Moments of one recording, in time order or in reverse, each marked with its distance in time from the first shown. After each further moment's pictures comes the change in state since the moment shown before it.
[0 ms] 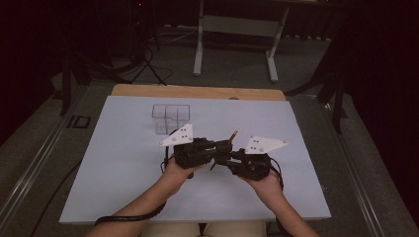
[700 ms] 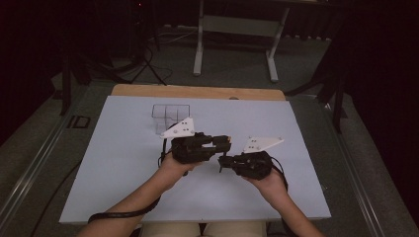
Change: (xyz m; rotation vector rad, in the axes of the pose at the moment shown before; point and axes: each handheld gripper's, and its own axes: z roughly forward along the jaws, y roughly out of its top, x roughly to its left) left arm 0.001 0.021 -0.002 0.126 0.036 -0.038; right arm -0.013 -0.012 0.002 0.154 -0.005 0.030
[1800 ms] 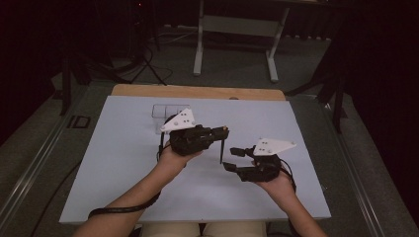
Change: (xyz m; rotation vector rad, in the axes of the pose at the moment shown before) left arm 0.001 0.026 -0.006 0.013 0.125 0.054; right arm 0.001 -0.004 -0.021 -0.088 -0.064 -0.049
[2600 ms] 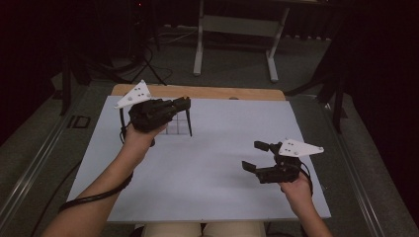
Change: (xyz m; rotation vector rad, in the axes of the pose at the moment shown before) left arm 0.048 0.033 -0.078 -0.093 0.211 0.007; right arm -0.019 -0.021 -0.040 -0.123 -0.088 0.056
